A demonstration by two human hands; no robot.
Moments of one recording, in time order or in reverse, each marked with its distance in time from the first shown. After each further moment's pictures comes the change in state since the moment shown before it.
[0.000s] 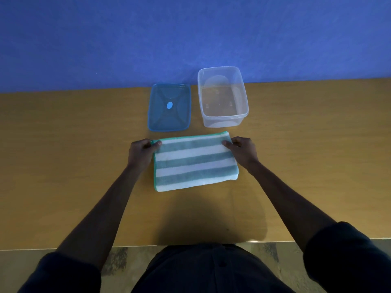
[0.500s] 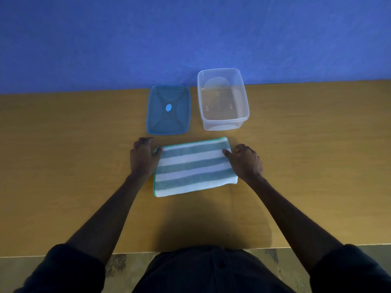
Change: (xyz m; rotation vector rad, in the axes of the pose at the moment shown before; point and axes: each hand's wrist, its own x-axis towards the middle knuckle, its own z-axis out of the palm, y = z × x) left_hand 0.004 0.005 0.013 0.647 0.049 0.170; right_hand -0.012 0.005 0.005 -0.498 0.096 0.002
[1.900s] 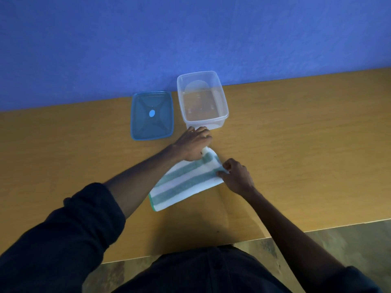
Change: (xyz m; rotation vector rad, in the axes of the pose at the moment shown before) left_hand 0.005 0.171 0.022 0.612 -0.399 0.999; right_hand -0.051 0.028 -0.009 0.165 -0.172 0.049
